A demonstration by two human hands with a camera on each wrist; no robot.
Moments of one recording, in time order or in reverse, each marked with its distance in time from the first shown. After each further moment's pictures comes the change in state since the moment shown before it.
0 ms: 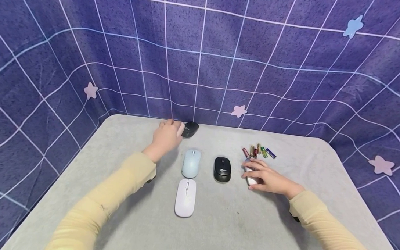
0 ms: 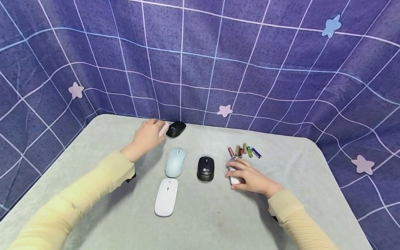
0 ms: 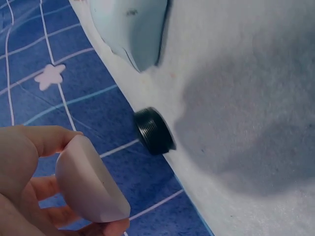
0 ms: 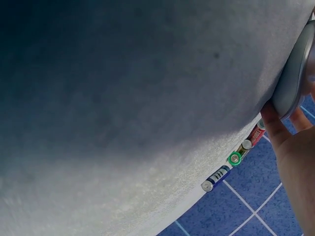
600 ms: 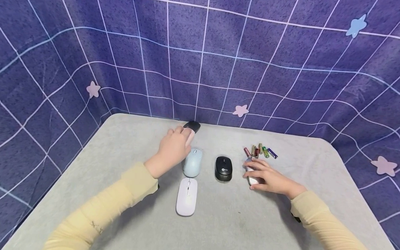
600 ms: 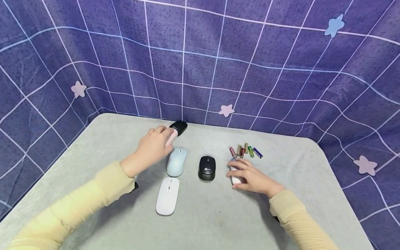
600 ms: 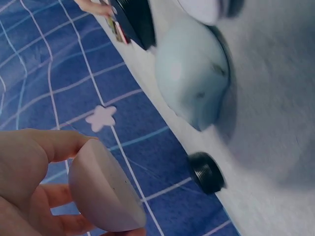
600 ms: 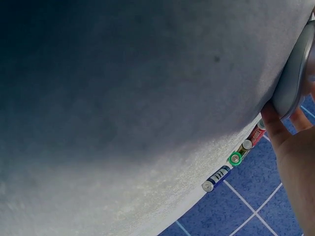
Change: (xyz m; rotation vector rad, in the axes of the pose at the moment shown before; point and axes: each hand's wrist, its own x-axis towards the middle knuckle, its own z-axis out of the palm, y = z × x) left_hand -0.046 0.045 -0.019 0.004 0.062 0.097; right_hand 0.000 0.001 0.001 -0.009 0.018 -0.008
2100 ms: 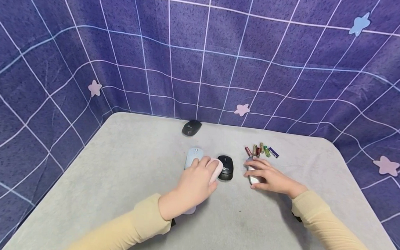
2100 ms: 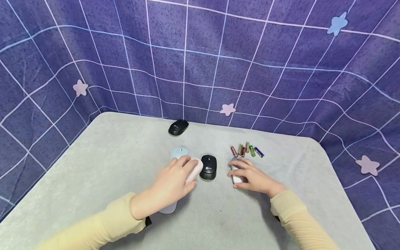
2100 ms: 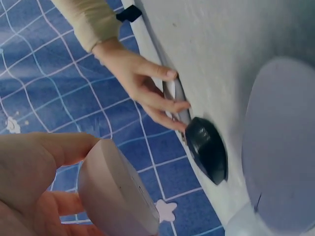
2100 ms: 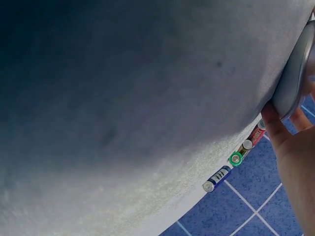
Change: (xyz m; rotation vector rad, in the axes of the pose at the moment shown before) left_hand -0.075 0.086 0.004 -0.036 -0.025 0.165; right_hand -0.001 0.001 0.001 0.009 -0.002 0.006
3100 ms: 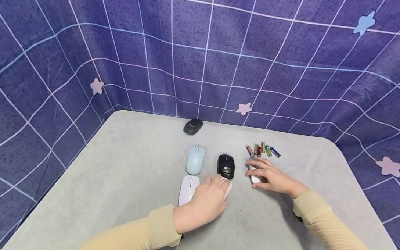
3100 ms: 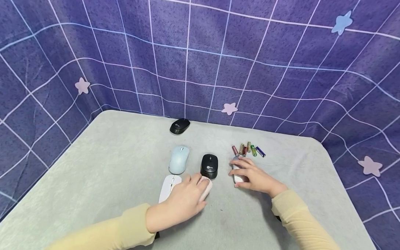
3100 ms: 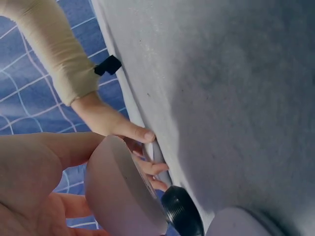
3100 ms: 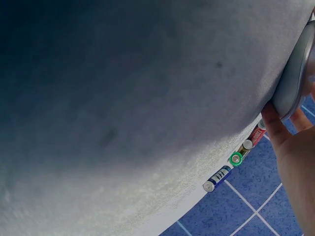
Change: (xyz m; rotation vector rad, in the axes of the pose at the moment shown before) left_hand -0.019 0.032 0.037 0.140 -0.061 0.073; right_hand 0.001 -0.002 0.000 0.011 -0.007 0.017
